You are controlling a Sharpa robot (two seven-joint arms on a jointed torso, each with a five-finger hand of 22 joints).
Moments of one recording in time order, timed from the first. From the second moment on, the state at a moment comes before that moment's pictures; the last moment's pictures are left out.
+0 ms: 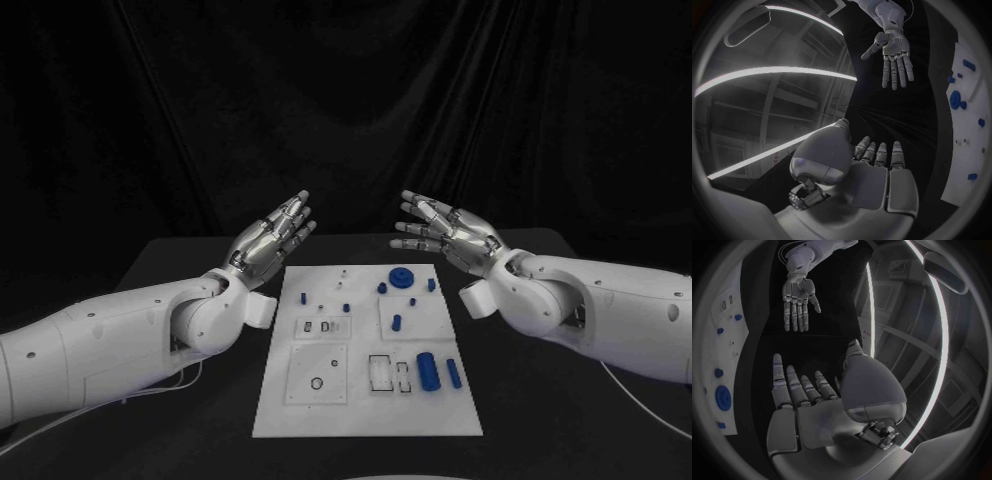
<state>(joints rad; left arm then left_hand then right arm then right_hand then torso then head) 1.19 -0.80 -0.21 1.41 0.07 -0.01 0.67 1.19 0.29 -0.16 0.29 0.40 0.15 0.00 0.02 0.02 0.00 -0.04 0.00 0.00 0.00 -0.02 0.00 0.00 0.17 0.00 0.07 0.01 0.00 1.25 -0.82 -0.21 1.44 -0.09 -0.05 0.51 1.22 -0.05 -0.16 0.28 0.13 0.25 0.00 0.09 0.04 0.16 0.13 0.19 0.05 0.52 0.22 0.22 0.10 0.14 0.62 0.28 0.28 0.13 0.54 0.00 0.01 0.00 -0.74</state>
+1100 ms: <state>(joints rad) 1.19 -0.90 -0.21 1.53 -0.01 -0.04 0.68 1.31 0.28 -0.14 0.29 0.52 0.20 0.00 0.03 0.03 0.00 -0.04 0.00 0.00 0.00 0.00 0.00 0.00 0.15 0.00 0.07 0.01 0.00 1.46 -0.78 -0.21 1.44 -1.78 -0.14 0.24 1.48 -0.10 0.11 0.21 0.22 0.85 -0.05 0.10 0.10 0.94 0.04 0.07 0.07 1.45 -0.06 1.08 0.87 0.13 1.37 0.05 1.16 0.94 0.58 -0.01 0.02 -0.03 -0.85</state>
